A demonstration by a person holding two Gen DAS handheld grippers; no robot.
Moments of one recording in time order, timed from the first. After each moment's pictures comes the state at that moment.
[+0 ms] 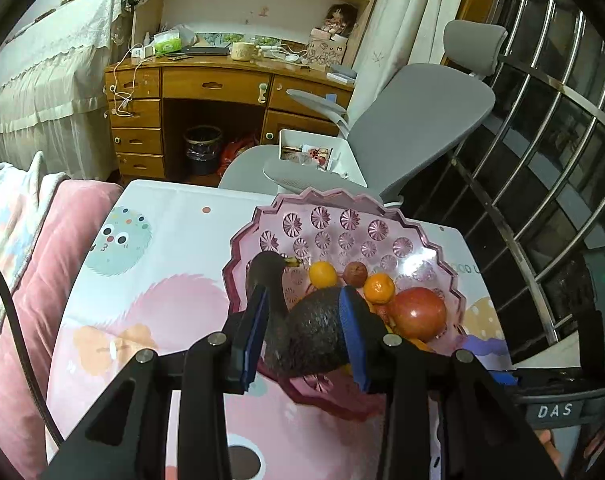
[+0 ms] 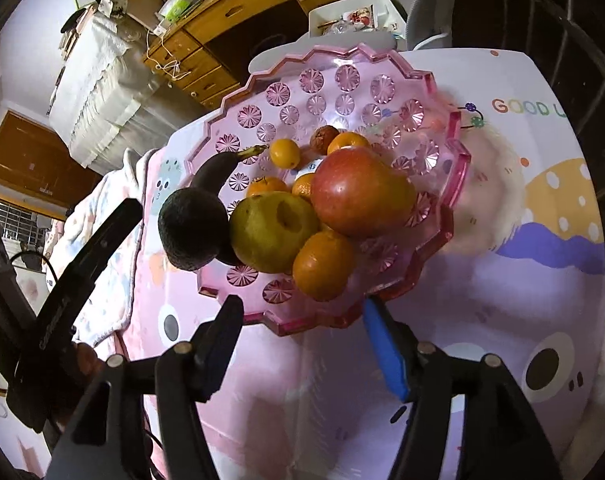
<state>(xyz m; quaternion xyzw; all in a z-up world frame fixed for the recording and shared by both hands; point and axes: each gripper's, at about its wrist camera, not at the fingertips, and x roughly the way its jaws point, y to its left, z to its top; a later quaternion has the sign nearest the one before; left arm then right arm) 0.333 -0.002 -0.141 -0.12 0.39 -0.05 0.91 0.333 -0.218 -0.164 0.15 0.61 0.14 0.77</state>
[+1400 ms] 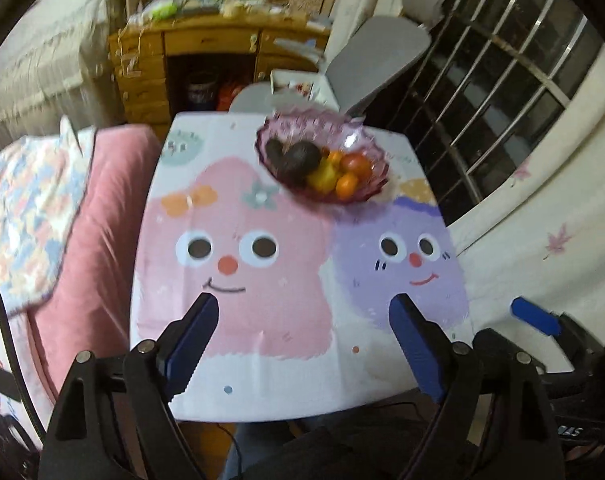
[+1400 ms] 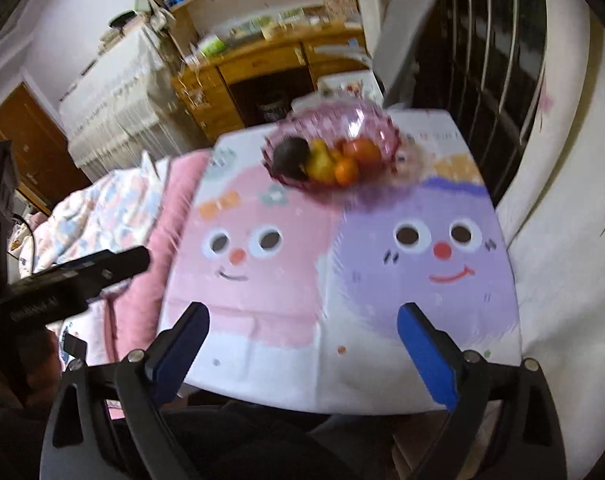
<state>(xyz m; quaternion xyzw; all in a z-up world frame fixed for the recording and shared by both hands) 0.099 0.033 -0.001 -0.08 0.50 -0.09 0.86 0.056 -0.166 0.011 0.05 0.49 0.08 0.87</state>
